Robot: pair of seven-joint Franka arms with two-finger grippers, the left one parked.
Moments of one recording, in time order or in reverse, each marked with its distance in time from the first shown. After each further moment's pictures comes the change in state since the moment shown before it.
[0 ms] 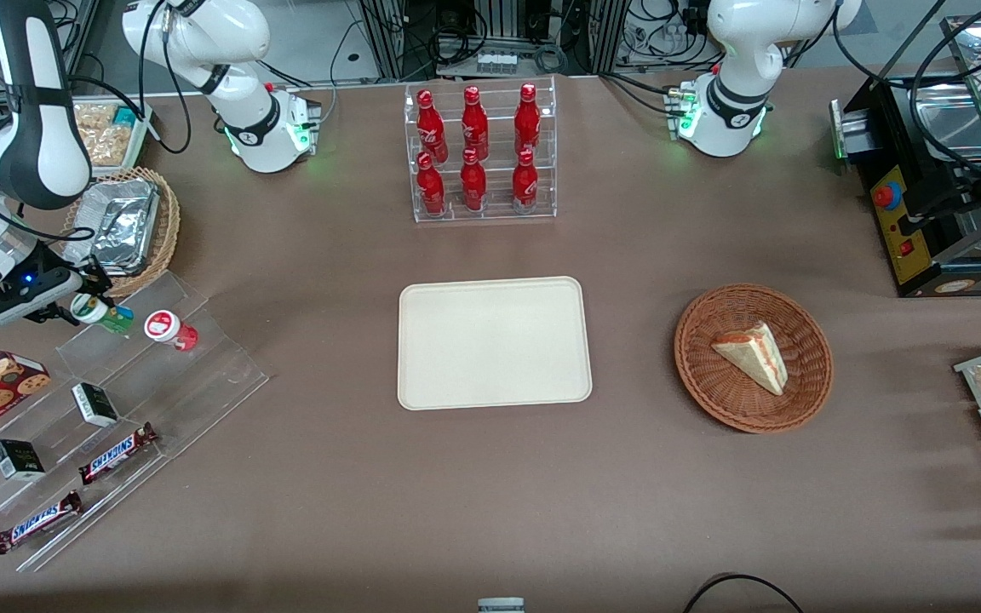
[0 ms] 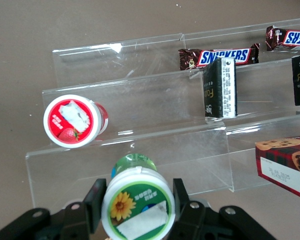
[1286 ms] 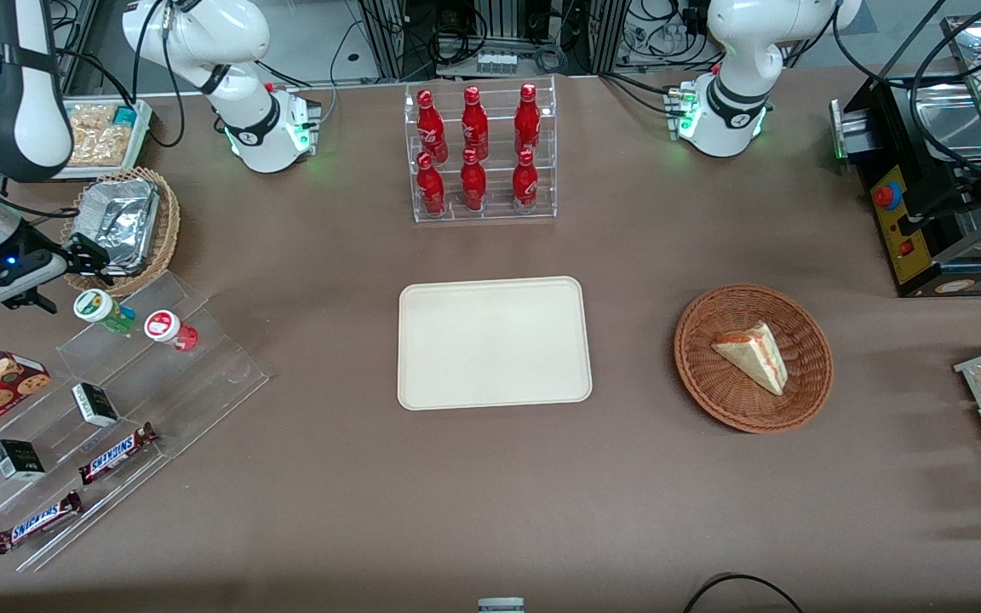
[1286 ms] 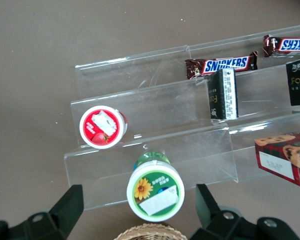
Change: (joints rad) arm 0.000 -0.088 0.027 0.014 0.000 -0.108 0.054
